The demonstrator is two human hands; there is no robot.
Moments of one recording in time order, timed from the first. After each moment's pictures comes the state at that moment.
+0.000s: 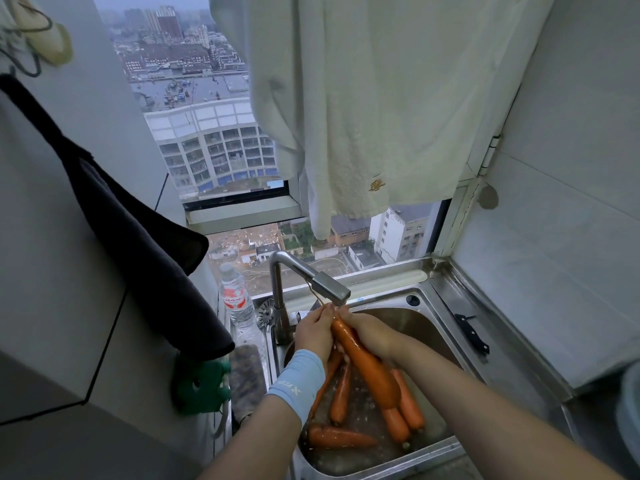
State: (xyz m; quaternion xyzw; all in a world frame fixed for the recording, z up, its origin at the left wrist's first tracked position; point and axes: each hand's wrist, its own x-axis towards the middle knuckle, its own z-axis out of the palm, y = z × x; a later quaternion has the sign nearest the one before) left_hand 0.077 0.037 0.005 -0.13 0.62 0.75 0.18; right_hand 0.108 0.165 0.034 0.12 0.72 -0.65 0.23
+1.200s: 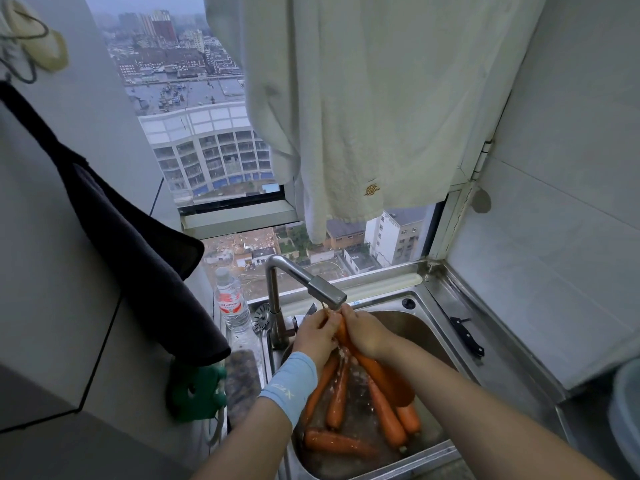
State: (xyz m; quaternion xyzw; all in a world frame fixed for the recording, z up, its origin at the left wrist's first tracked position) left_hand 0.078 0.036 0.012 -0.07 0.67 0.69 0.24; right_hand 0.101 0.159 0.039 0.15 0.84 -0.51 0.13
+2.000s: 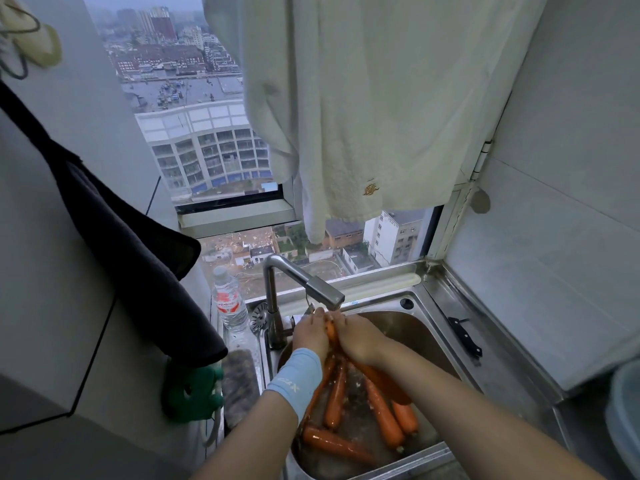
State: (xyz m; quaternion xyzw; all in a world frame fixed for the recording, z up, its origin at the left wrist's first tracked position) left_hand 0.073 0.043 0.022 -0.18 0.69 0.68 0.19; right_hand 0.098 0.152 0.032 0.10 0.89 -0.43 0.12
